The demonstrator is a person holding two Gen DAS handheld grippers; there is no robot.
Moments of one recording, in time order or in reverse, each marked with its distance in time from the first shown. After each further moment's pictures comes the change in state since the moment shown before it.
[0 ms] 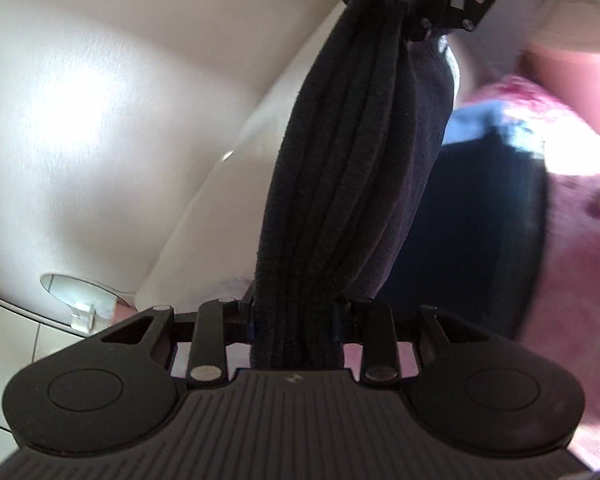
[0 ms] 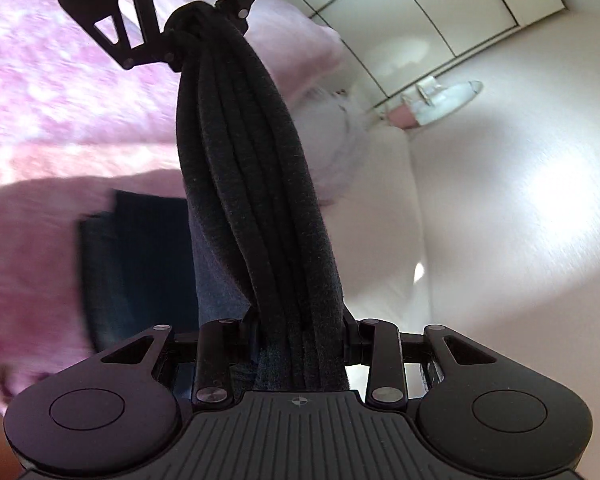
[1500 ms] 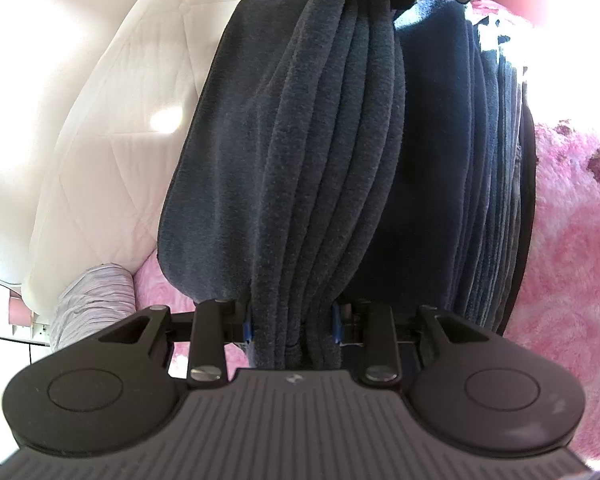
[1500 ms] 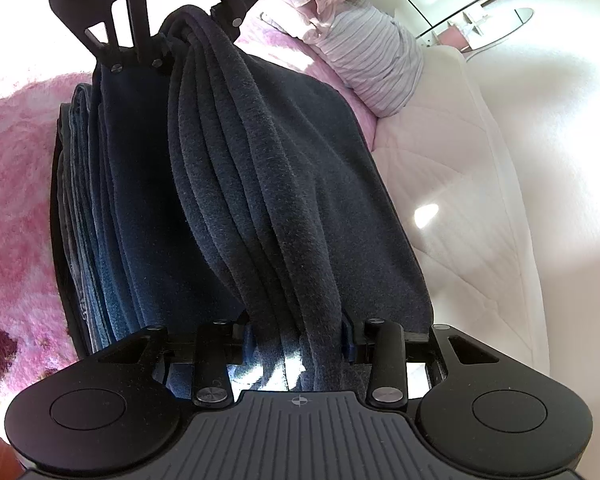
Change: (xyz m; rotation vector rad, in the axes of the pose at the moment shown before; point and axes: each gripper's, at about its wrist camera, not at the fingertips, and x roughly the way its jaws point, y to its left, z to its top) left arm 0.188 -0.091 -0.038 0.040 0.113 -0.310; right arm 0.135 0.048 -0.077 0.016 0.165 0.158
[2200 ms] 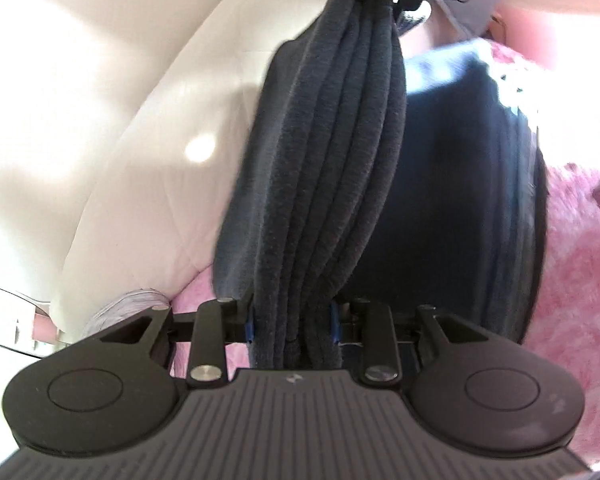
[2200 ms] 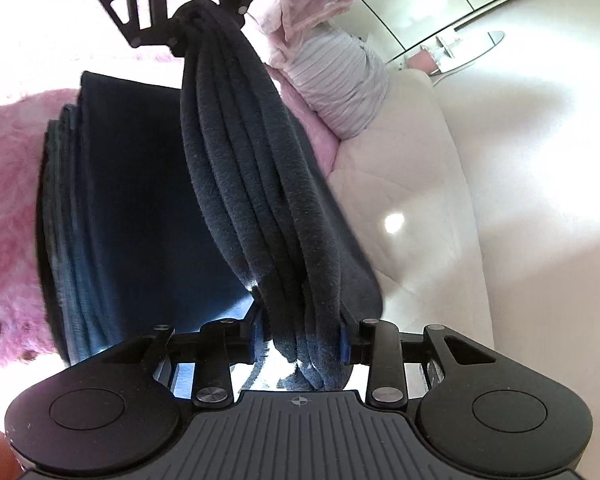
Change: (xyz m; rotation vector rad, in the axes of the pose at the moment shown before) left arm -0.021 0.038 0.001 -0.001 -0.111 0.078; right arm -0.038 -0.018 -0.022 -0.010 -0.067 -0.071
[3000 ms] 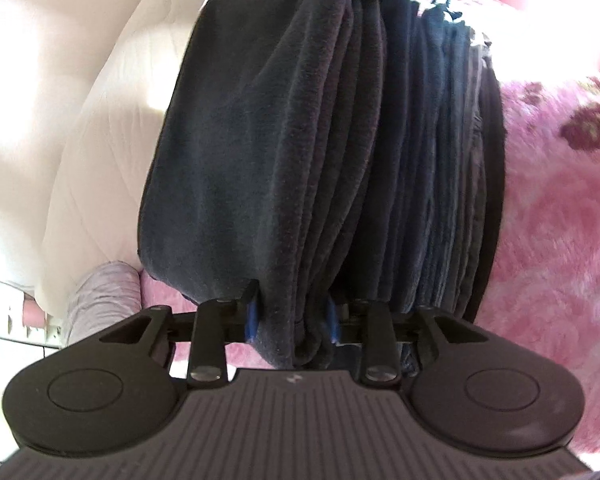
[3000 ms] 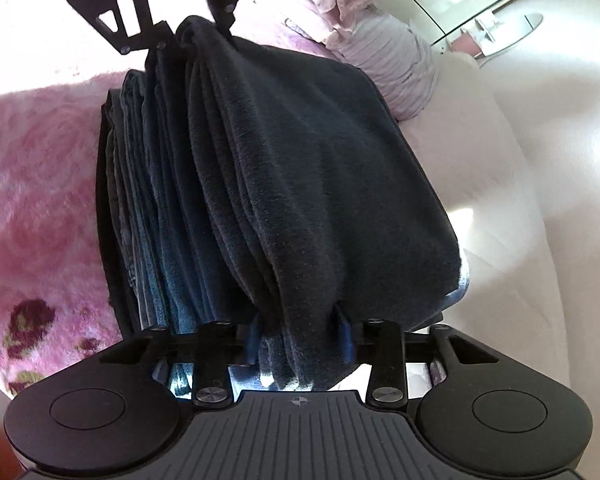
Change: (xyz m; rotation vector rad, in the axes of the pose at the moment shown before) left arm 0.031 -0.042 0.007 0.028 0.086 -0.016; right arm 0.020 0.040 -0.015 0.019 0.034 0.136
